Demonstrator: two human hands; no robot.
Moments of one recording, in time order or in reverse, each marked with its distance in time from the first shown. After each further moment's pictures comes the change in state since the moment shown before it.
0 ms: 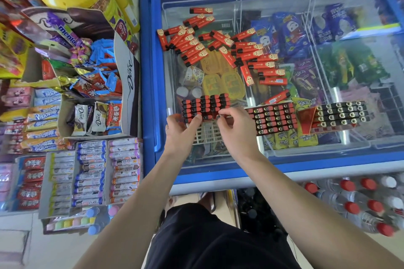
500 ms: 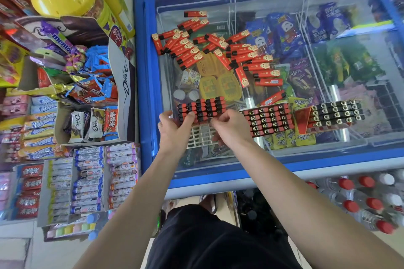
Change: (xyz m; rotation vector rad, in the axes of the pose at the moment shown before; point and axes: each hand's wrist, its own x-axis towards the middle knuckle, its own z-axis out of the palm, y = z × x) left_hand 0.011 0.011 0.001 0.035 0.086 0.056; right_hand 0.015 -0.023 -0.014 0.228 -0.263 0.549
